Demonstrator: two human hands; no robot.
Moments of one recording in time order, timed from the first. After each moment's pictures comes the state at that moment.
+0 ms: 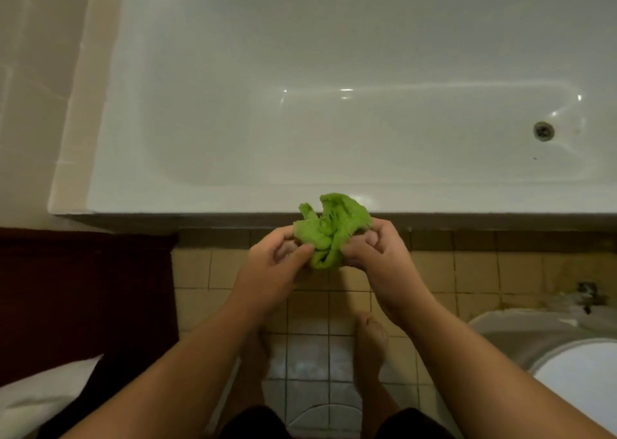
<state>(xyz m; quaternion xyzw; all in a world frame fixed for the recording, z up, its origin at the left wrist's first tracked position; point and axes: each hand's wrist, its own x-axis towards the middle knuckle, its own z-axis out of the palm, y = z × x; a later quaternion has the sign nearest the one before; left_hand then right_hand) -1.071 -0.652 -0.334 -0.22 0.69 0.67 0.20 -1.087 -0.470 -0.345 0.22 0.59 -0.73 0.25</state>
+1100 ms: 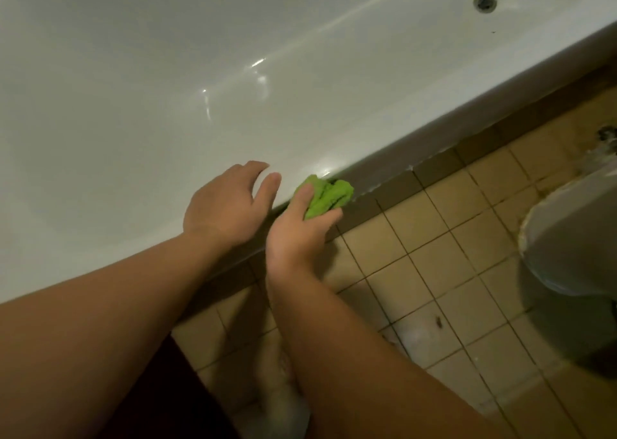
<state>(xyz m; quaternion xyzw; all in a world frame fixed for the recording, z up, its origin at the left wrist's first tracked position) -1.213 -0.735 -0.470 0.21 0.95 0.10 0.21 -1.139 -0.669 -0.472 0.61 0.42 -0.67 -0.08</state>
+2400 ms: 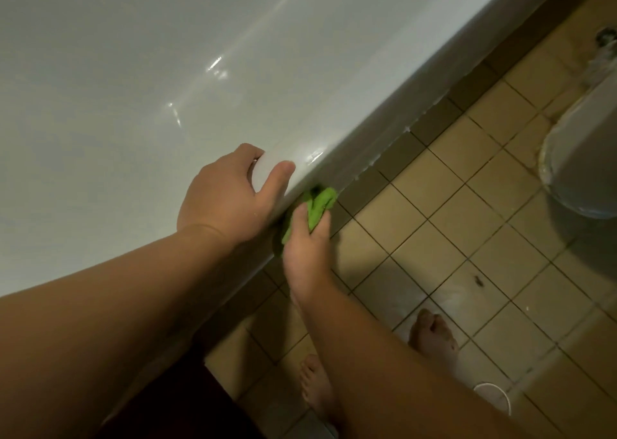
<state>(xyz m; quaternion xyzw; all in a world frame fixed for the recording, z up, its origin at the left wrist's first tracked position) -1.232 -0.730 -0.482 0.28 0.93 0.14 0.18 -1.119 -0.694 -0.523 0.56 0.38 -0.74 -0.03</state>
